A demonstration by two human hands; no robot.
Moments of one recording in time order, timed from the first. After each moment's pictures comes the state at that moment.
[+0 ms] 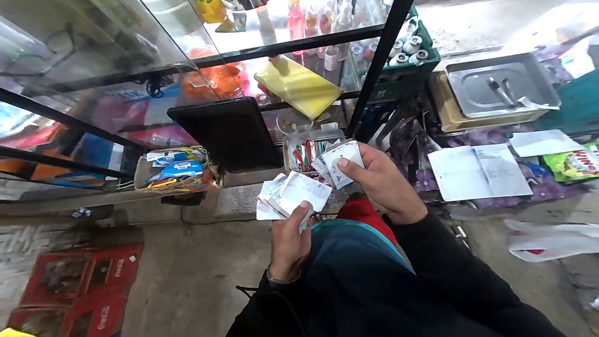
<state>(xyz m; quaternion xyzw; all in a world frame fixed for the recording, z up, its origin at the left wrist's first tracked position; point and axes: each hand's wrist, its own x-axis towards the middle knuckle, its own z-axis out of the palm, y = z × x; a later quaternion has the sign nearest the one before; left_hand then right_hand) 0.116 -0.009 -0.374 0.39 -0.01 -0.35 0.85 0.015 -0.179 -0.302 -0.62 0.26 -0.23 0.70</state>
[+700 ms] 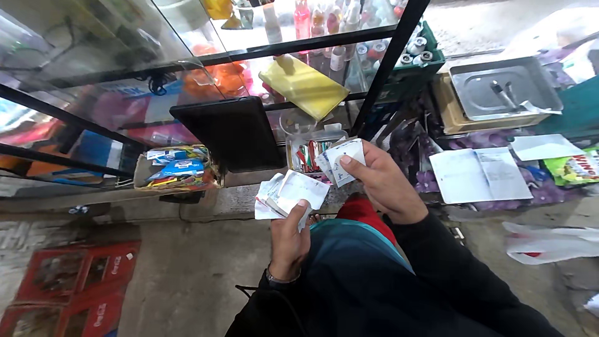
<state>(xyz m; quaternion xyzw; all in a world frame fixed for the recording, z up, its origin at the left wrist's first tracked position) 0.126 -0.010 -0.376 0.40 0.00 -0.34 0.85 0.025 -0.178 -0.301 -0.60 0.26 -0.24 0.72</state>
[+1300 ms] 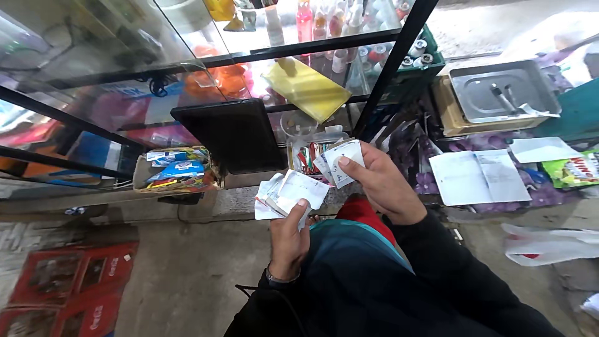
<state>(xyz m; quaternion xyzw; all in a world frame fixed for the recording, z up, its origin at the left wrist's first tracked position) 0.132 -0.014 -0.376 0.40 0.01 -0.33 0.85 0.031 -0.181 -0.302 -0.61 0.25 -0.23 0.72</state>
